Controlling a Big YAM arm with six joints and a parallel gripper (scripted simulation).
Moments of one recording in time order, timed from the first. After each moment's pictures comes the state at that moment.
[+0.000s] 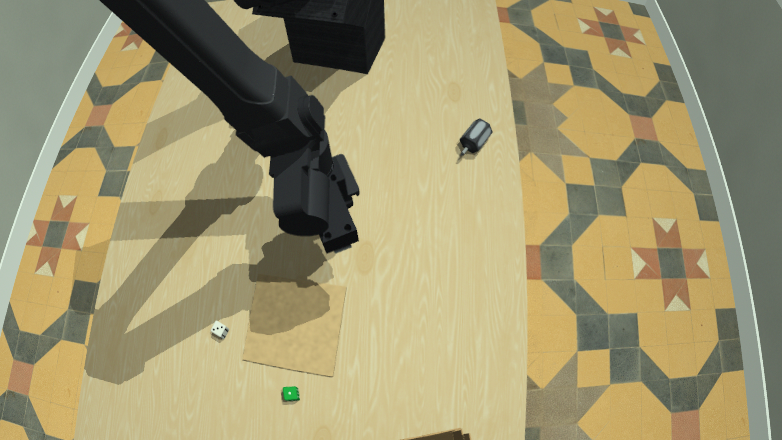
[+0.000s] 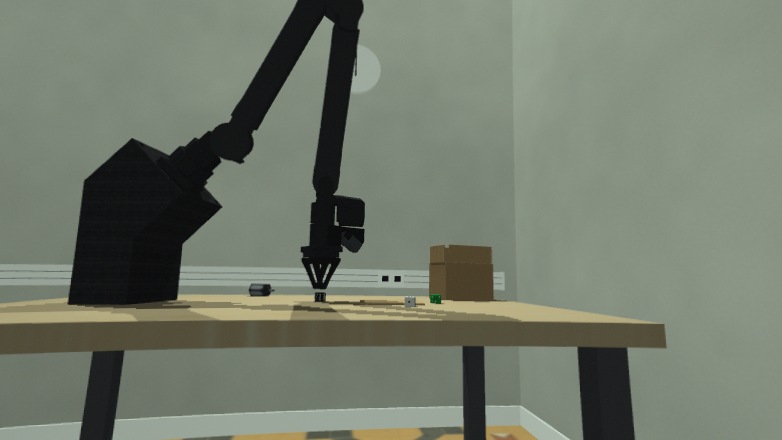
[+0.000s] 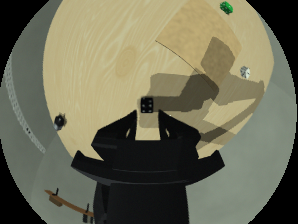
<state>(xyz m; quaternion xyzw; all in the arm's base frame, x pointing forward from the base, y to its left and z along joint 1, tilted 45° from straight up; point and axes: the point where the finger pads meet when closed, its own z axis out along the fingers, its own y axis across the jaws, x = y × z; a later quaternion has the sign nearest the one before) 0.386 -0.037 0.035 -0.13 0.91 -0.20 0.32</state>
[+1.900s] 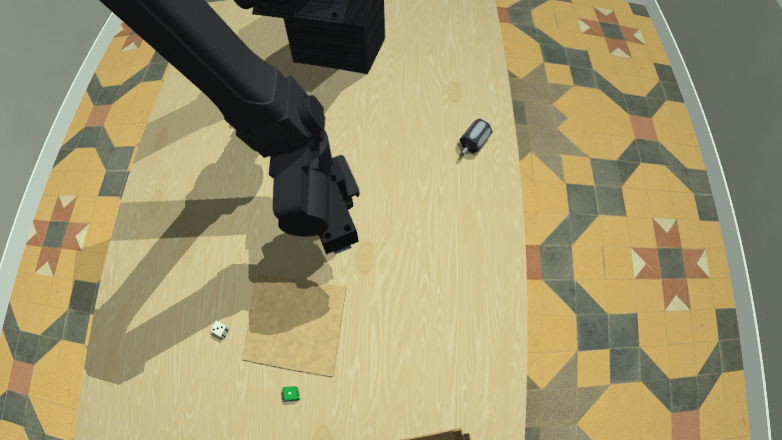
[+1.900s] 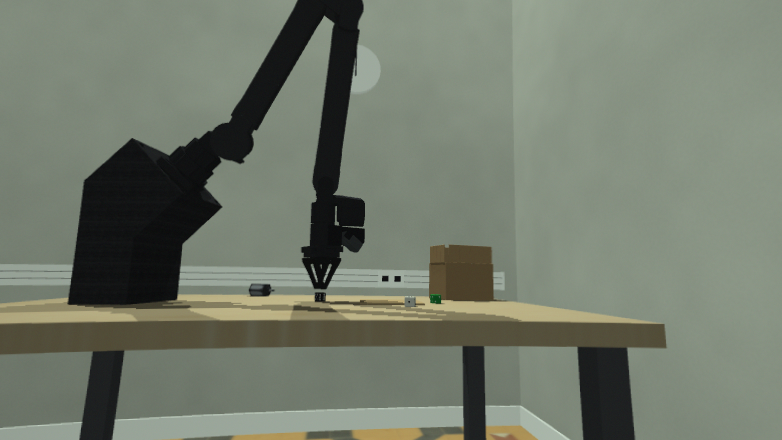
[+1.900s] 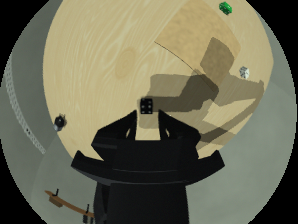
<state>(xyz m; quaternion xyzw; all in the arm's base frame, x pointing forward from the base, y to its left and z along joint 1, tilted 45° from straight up) 0.387 -0.037 0.036 -0.13 0.91 -0.20 0.33</state>
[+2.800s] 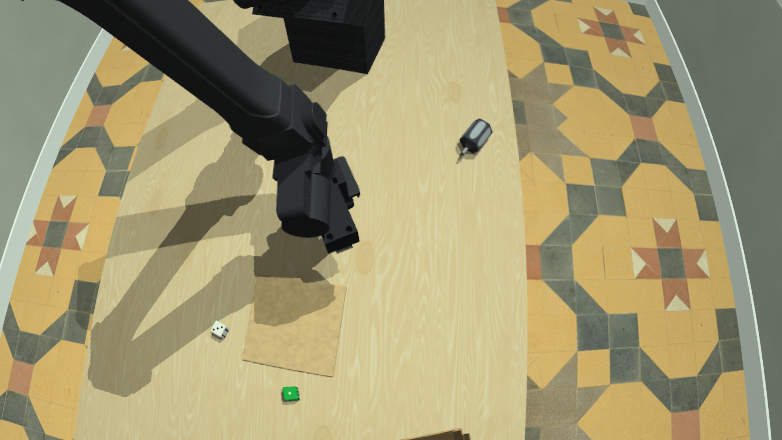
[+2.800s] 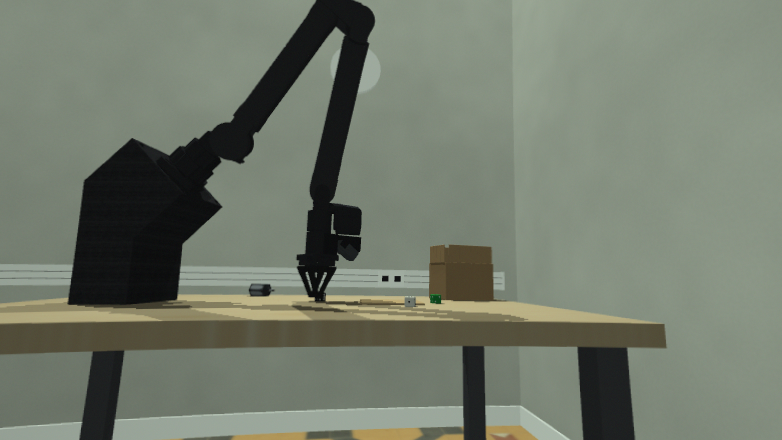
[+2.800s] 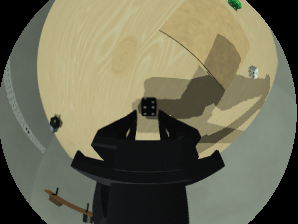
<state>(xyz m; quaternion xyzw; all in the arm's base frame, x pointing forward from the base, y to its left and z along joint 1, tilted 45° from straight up) 0.391 -0.044 0.015 -0.13 0.92 -0.20 0.32</state>
